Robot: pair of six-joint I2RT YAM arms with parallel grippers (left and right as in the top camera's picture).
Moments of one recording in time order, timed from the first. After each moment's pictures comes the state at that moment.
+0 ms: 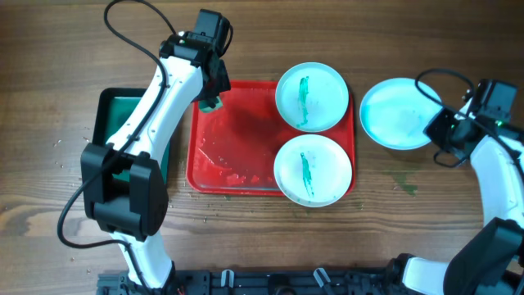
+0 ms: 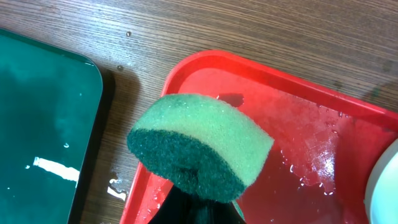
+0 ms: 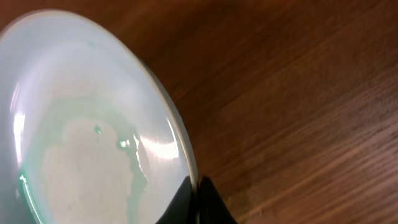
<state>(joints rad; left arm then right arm) -0.31 1.96 1.69 -1.03 -0.21 -0.55 -0.37 1.49 0.97 -0.61 -0.06 0.34</state>
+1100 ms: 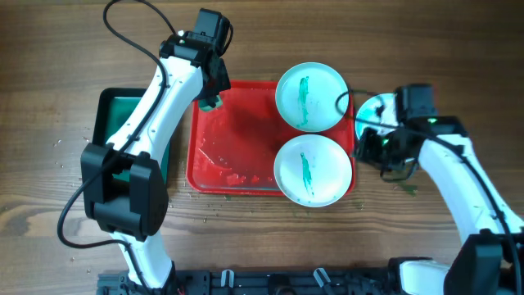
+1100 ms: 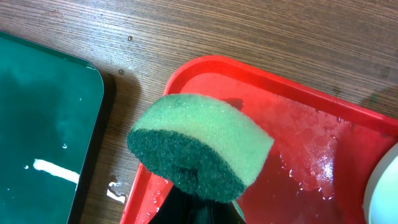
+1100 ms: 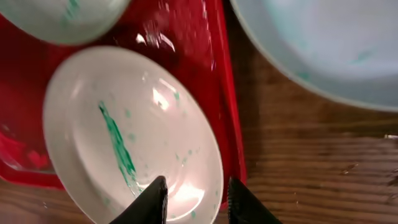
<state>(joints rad) -0.31 1.96 1.69 -1.01 -0.21 -0.56 0.04 1.47 0.94 -0.87 -0.31 0.33</state>
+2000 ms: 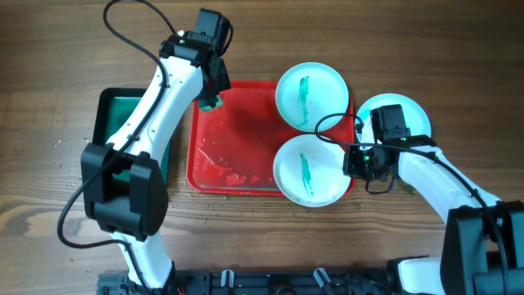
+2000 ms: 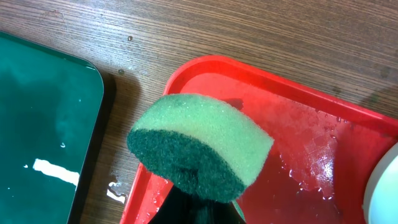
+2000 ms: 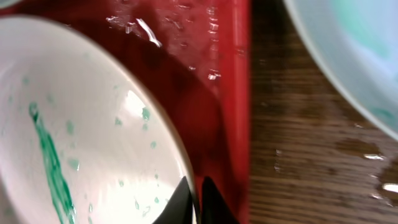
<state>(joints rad) -0.31 1.96 1.69 -1.01 -0.21 -0.56 0.11 1.55 0.74 -0.56 -0.29 0.27</state>
